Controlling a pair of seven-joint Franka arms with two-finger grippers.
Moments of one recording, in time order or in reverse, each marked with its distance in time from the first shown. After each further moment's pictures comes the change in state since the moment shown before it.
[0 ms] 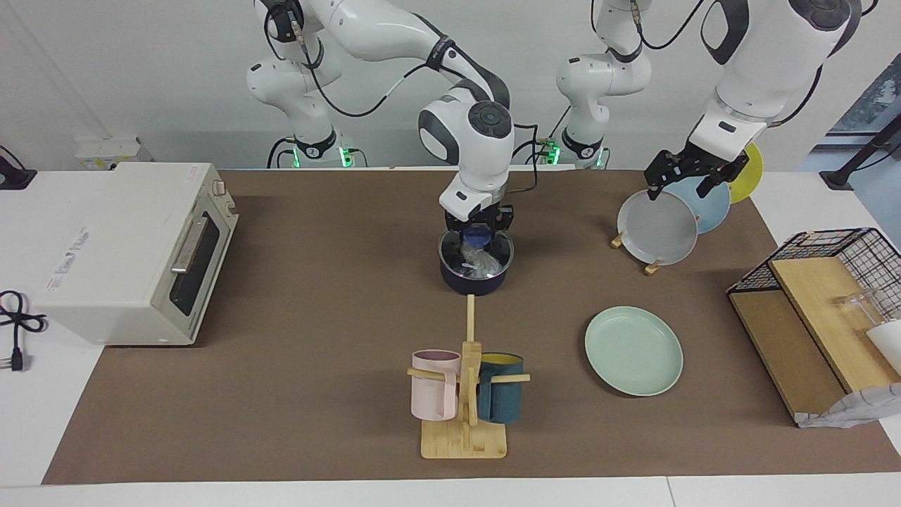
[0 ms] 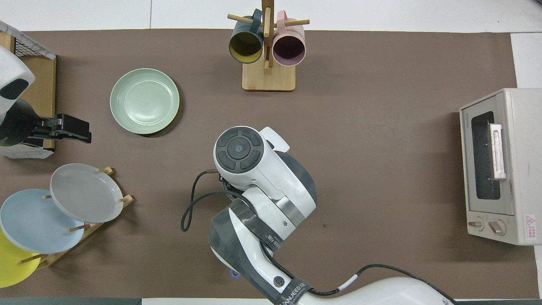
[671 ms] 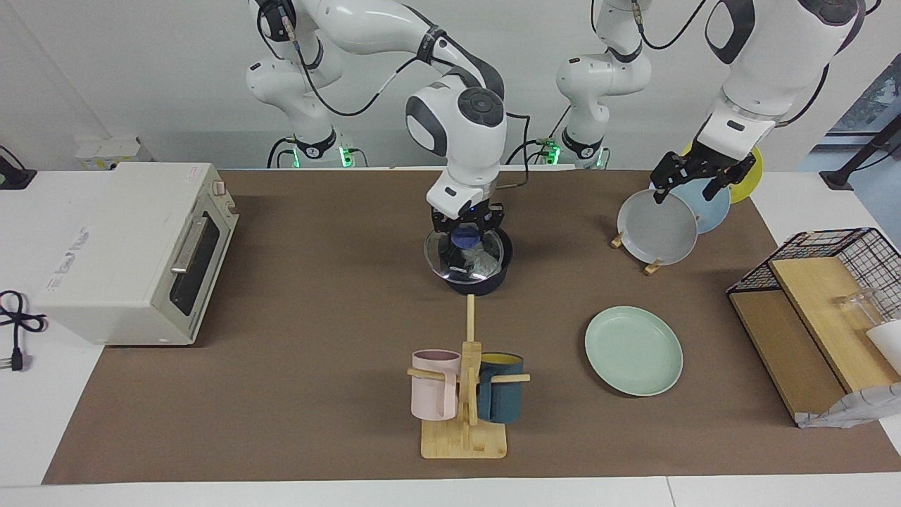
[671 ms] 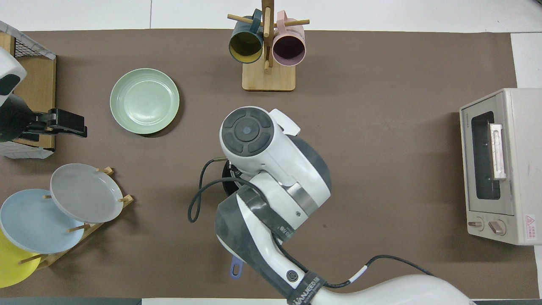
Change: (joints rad) left arm 0.012 0.000 -0.004 0.000 0.000 0.040 0.000; right arm -0.090 -0.016 -0.013 0.108 -0.044 -0.124 -0.169
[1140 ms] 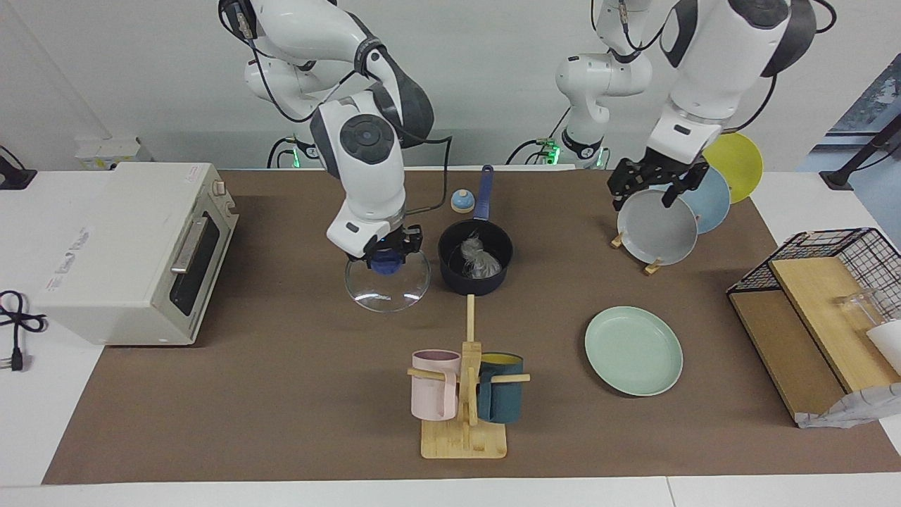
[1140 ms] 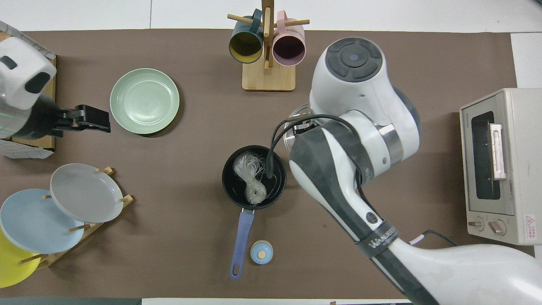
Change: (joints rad) left arm -0.161 0.008 -0.027 -0.058 -0.013 0.108 -0.192; right arm -0.251 -0.022 -0.004 0.006 0.000 -0.097 -0.375
